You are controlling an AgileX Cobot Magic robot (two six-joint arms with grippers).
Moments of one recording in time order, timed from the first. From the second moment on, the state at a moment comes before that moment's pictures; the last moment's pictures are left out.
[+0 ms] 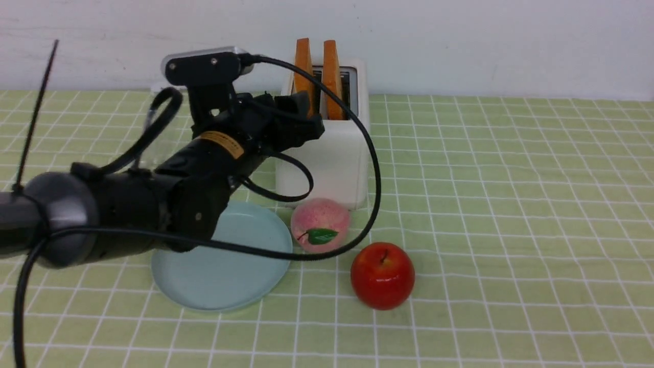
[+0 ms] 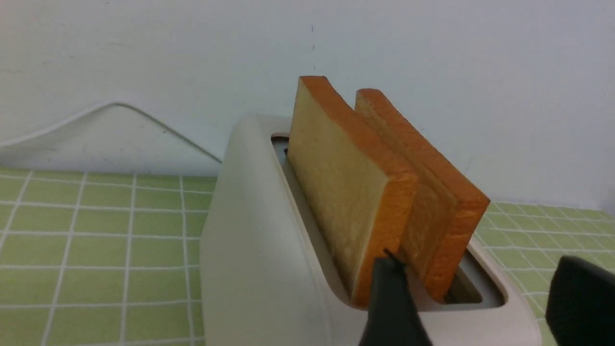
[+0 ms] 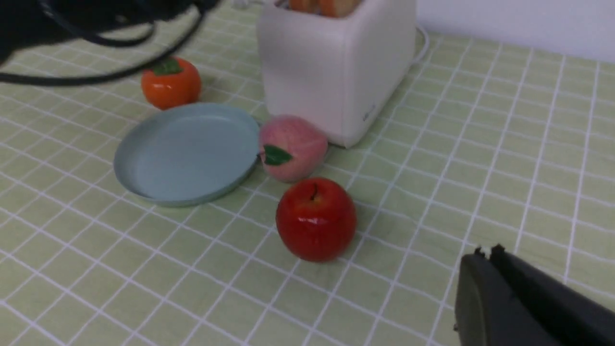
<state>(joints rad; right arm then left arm) 0.10 0.44 -0.58 0.68 0.64 -0.59 -0.49 1.74 -1.02 -0.22 -0.63 -0.12</state>
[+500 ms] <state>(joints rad) 0.11 0.44 -0.58 0.91 0.64 -0.88 -0.46 1.95 -1.25 -0.25 -0.63 -0.03</state>
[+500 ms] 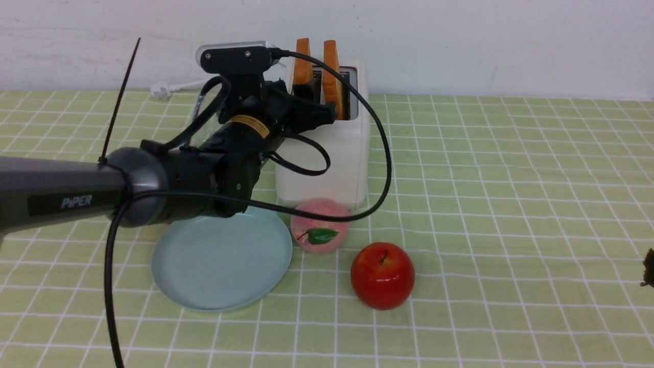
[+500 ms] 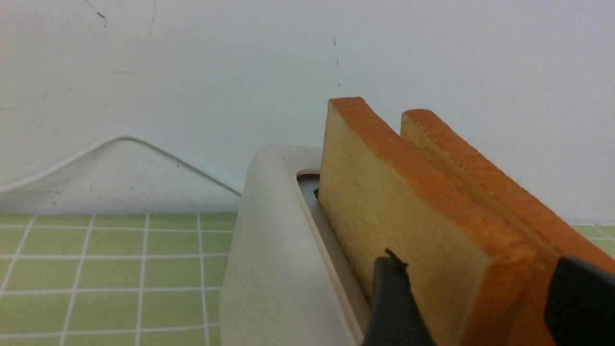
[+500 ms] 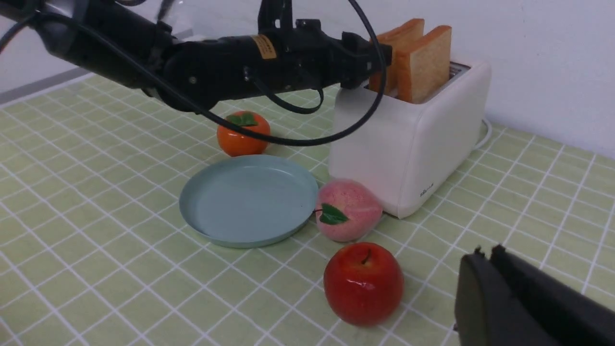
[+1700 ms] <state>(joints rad) 0.11 0.44 -0.58 0.91 0.65 -0.88 -0.44 1.67 -1.42 -0.33 -0.32 0.30</state>
